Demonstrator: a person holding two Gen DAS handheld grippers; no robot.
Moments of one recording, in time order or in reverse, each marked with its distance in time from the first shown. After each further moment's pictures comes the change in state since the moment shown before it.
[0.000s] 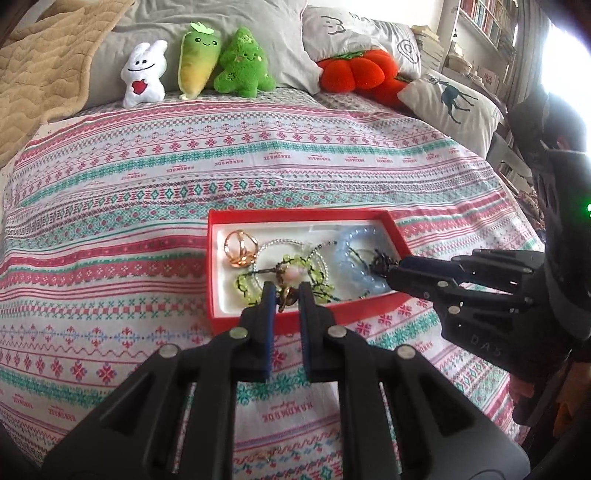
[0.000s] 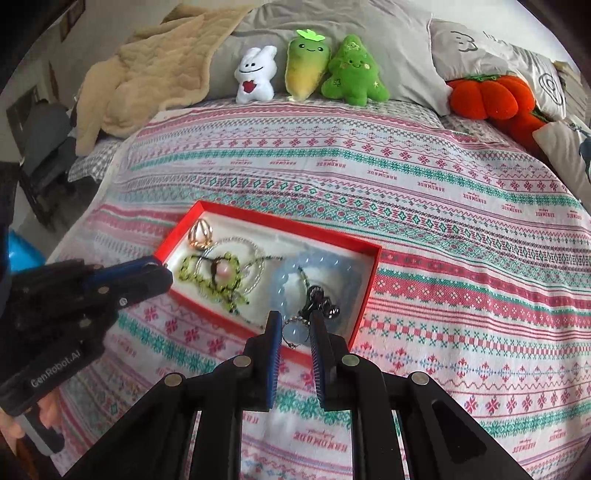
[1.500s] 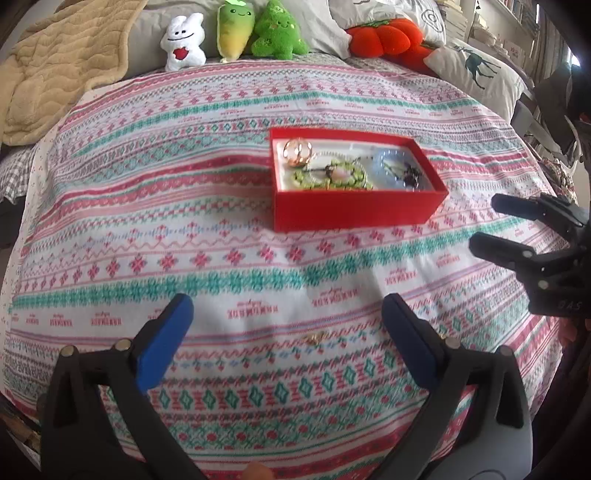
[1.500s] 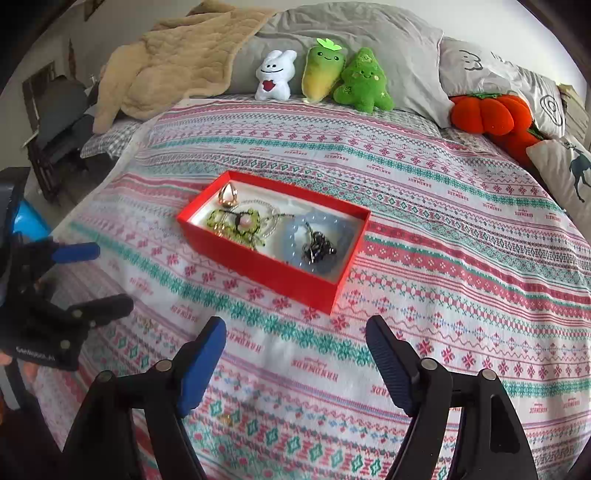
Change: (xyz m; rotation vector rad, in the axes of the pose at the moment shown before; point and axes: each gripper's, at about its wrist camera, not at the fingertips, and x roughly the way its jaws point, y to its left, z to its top) left arm -0.049 0.016 -0.062 -0.007 0.150 0.142; right arm -0.055 0.011 -0.052 -0.100 0.002 -0.020
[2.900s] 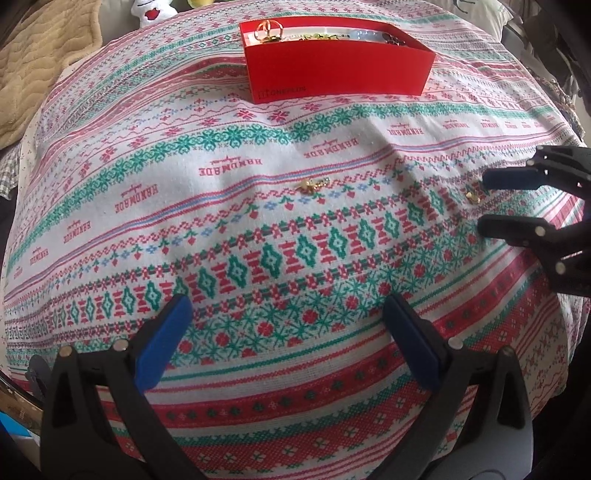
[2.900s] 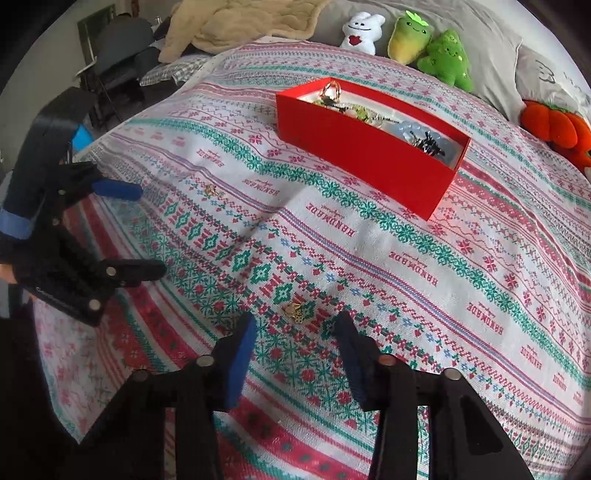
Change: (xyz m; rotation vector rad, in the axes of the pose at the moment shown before) left arm 0.029 -0.016 -0.079 0.136 0.173 0.035; right arm 0.026 0.049 -0.080 -0.220 0.135 0.144
